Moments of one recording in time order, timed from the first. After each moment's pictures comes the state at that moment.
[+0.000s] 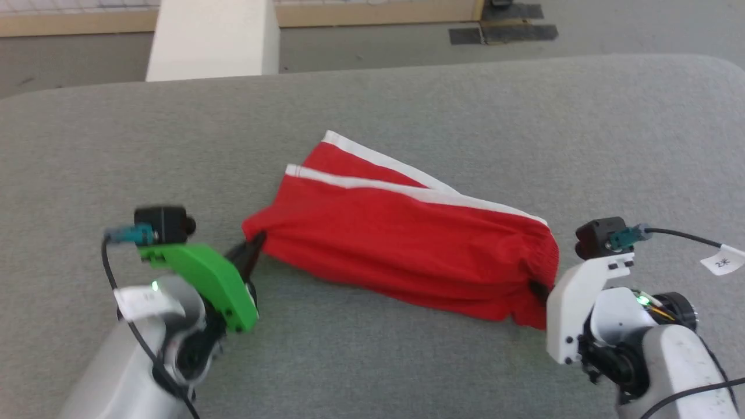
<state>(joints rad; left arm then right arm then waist) -0.34 0.41 -0.39 0.17 -0.90 0.05 0.29 -0.20 -0.05 0.03 0.09 0.24 0.13 0.76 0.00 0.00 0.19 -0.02</state>
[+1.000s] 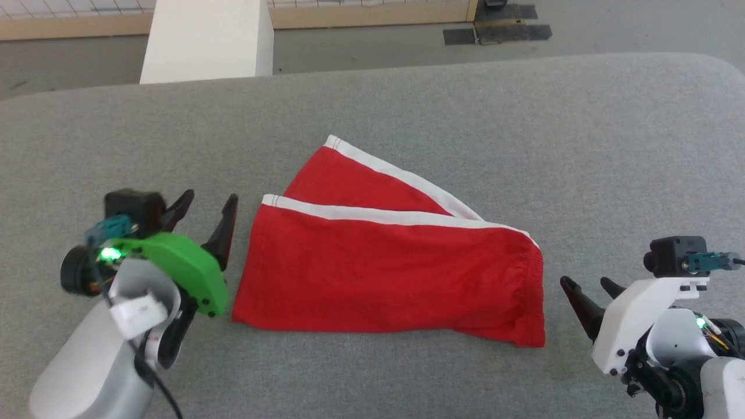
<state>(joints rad) -0.35 0.52 -0.42 0.10 -0.66 0.12 0.11 -0.08 -0.05 -0.12 -0.07 0.29 0.13 0.70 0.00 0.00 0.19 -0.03</state>
